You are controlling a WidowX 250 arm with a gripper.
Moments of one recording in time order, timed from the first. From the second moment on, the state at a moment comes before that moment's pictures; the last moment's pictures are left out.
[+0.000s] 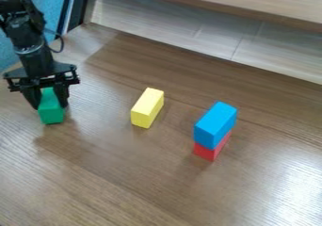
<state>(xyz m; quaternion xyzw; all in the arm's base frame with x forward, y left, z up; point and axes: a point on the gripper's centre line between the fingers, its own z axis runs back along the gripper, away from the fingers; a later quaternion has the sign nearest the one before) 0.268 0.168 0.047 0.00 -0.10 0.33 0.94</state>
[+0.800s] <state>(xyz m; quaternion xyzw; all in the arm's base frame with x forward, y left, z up) 0.346 0.062 0.109 -0.06 -0.17 0.13 0.97</state>
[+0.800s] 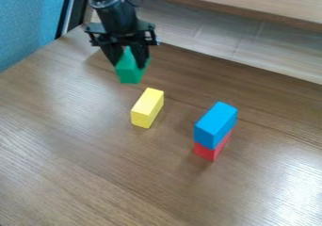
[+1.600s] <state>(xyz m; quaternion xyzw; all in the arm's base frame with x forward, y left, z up) 0.335 0.042 0.087 -0.05 -0.14 0.09 0.98</state>
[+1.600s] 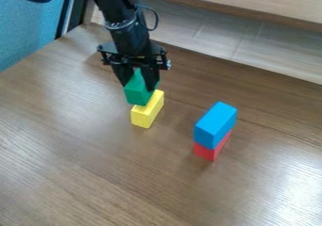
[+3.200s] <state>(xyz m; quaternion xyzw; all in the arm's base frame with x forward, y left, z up) 0.335 0.038 0.101 -0.05 -0.14 0.08 0.98</state>
